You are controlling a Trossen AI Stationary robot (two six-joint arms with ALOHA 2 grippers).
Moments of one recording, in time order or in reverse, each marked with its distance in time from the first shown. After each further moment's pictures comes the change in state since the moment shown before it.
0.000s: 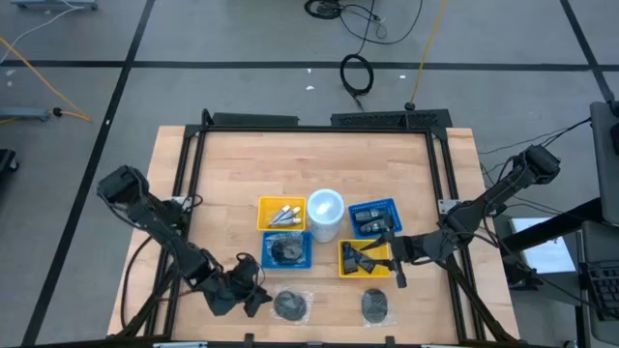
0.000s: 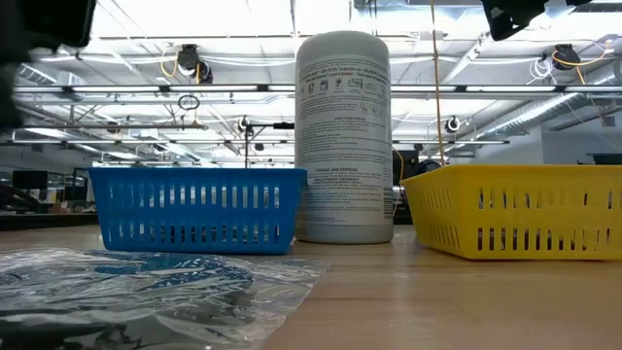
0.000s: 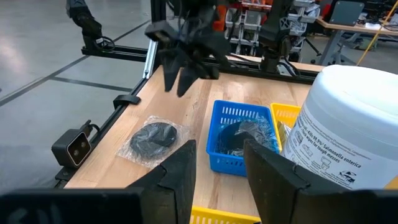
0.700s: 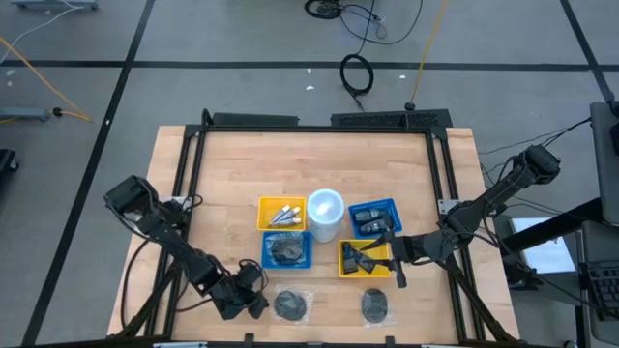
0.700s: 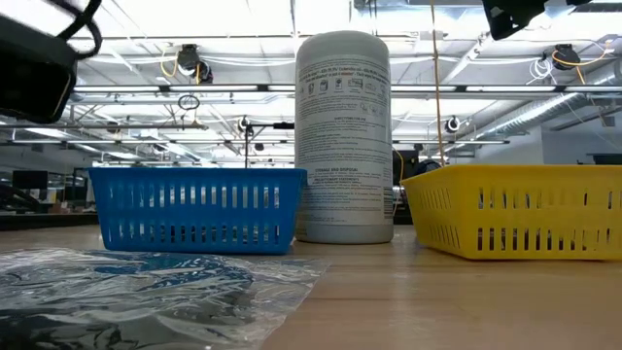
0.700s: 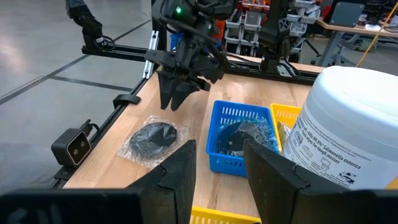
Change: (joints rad) left arm 0.003 0.126 0.000 0.013 0.153 -0.198; right arm 0.000 0.000 0.000 0.001 0.000 -0.007
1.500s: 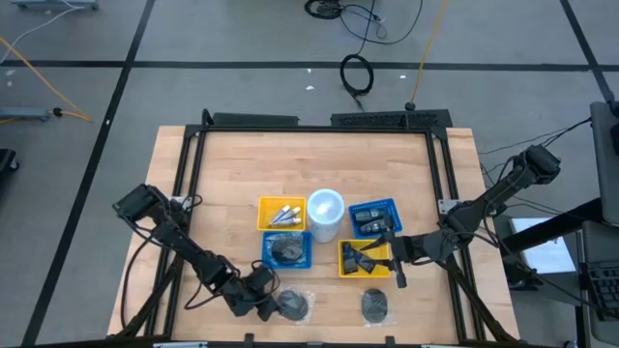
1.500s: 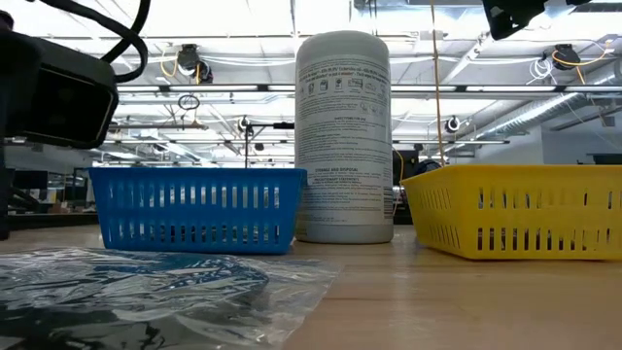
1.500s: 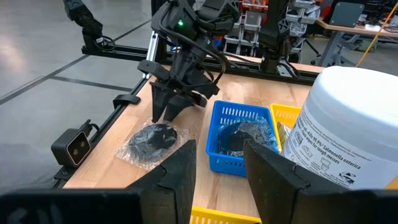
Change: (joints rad) left arm 0.062 0.128 0.002 0.207 0.037 0.130; right arm 0.000 0.000 0.000 0.000 0.000 0.000
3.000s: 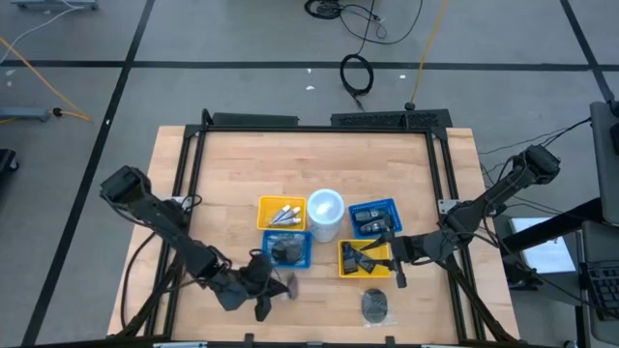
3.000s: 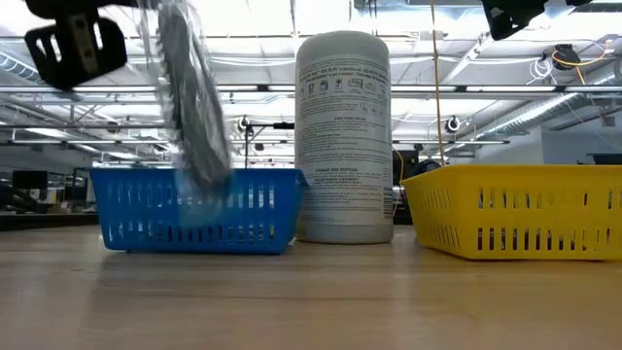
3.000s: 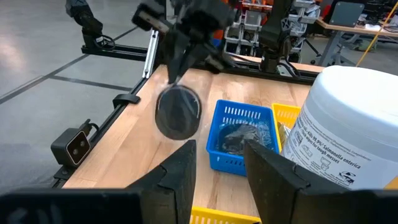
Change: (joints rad) left arm 0.020 -0.229 0.124 -0.162 -0.270 0.545; right arm 0.000 0.000 0.000 -0.001 0.000 0.000
